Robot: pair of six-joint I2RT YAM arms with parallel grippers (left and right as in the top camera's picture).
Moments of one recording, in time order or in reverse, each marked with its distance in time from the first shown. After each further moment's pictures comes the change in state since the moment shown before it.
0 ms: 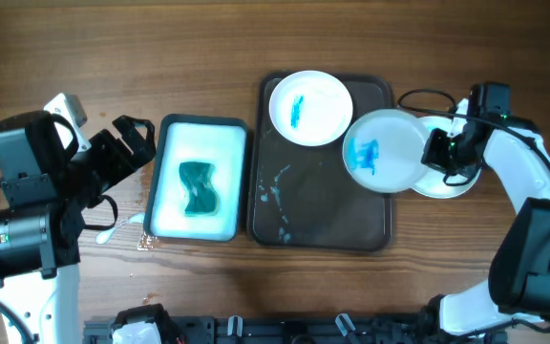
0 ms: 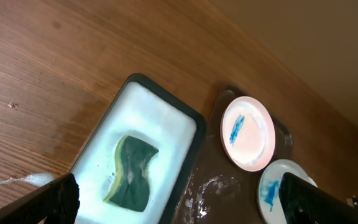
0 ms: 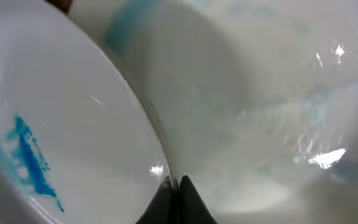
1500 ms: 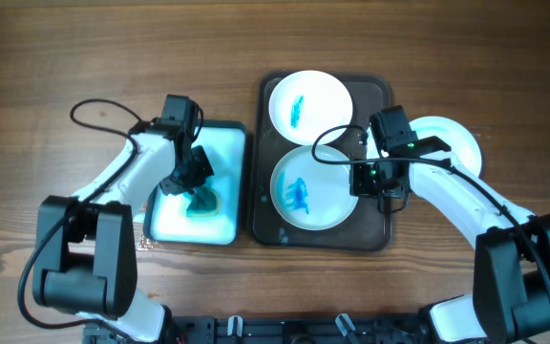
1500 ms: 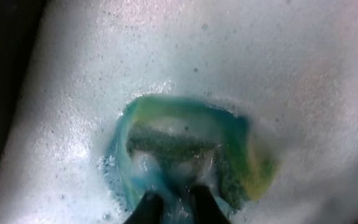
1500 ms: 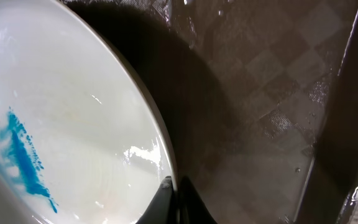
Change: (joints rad) left arm -0.337 0.723 -0.223 0.261 -0.278 -0.104; right arm 0.462 -0.077 -0.163 0.095 -0.042 0.158
